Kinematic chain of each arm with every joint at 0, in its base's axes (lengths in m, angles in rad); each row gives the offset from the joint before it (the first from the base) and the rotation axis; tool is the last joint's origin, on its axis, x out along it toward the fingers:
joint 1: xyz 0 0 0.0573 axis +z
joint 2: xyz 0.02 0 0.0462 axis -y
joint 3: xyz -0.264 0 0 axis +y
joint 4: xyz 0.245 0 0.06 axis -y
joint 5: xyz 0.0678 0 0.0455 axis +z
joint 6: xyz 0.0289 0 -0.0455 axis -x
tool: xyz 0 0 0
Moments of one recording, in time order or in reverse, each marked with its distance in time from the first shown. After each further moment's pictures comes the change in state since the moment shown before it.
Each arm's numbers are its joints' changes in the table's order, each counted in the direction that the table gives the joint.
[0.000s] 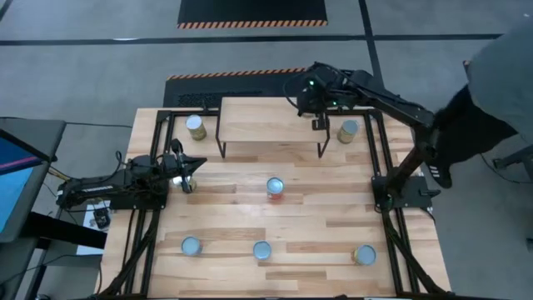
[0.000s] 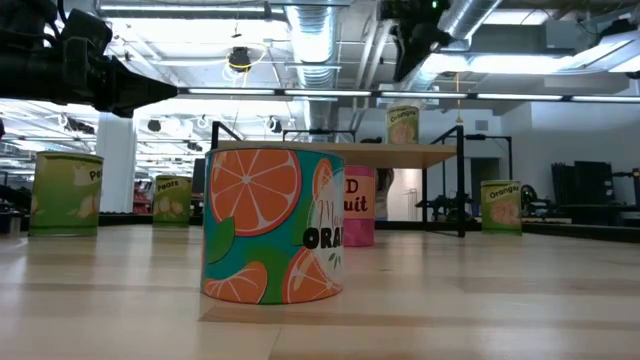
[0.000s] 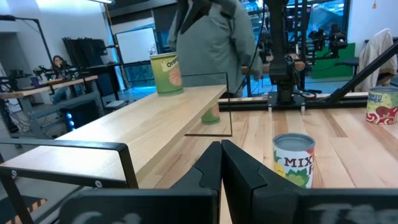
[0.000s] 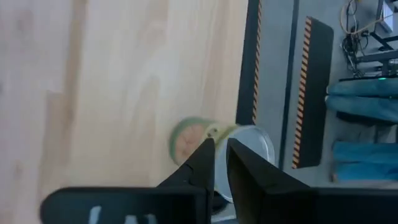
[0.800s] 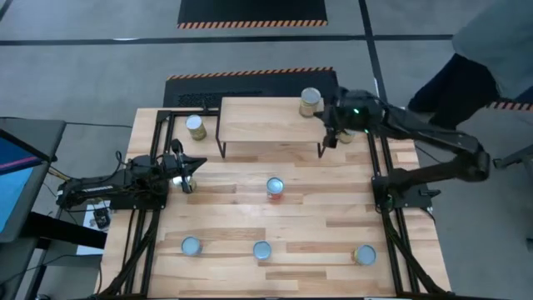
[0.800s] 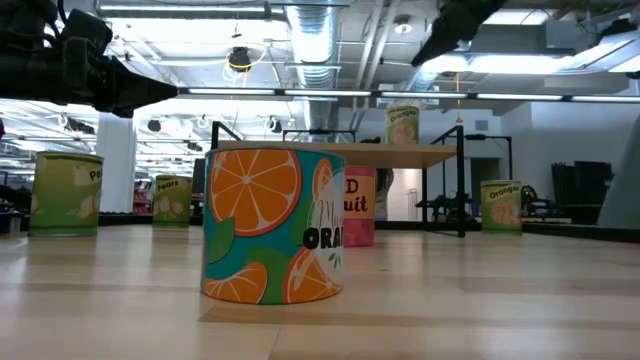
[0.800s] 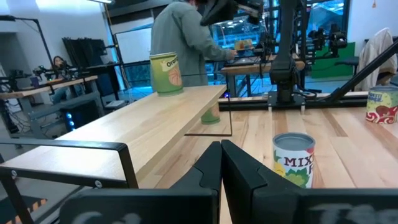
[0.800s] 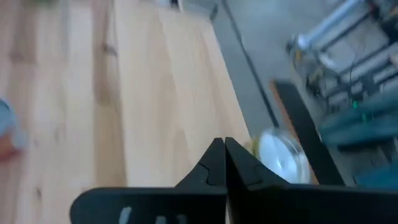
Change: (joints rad) left arm 0.000 0.000 0.000 -0.001 -0.001 -0.003; right arm 0.074 0.544 0.736 0.657 0.087 -0.254
